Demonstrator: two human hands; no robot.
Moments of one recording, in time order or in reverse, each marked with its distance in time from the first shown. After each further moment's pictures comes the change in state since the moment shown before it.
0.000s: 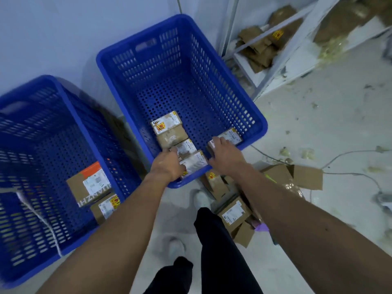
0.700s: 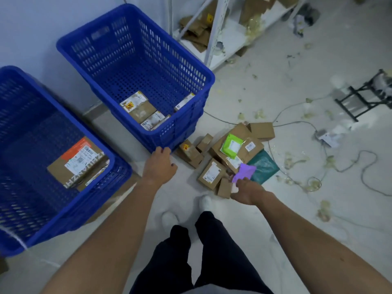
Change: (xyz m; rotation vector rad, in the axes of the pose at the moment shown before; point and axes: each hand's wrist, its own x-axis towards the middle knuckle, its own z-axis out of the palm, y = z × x) left_hand -0.200 -0.042 0.110 0.076 0.141 0.362; right_hand -0.345 0.021 0.158 0.112 -0.312 0.490
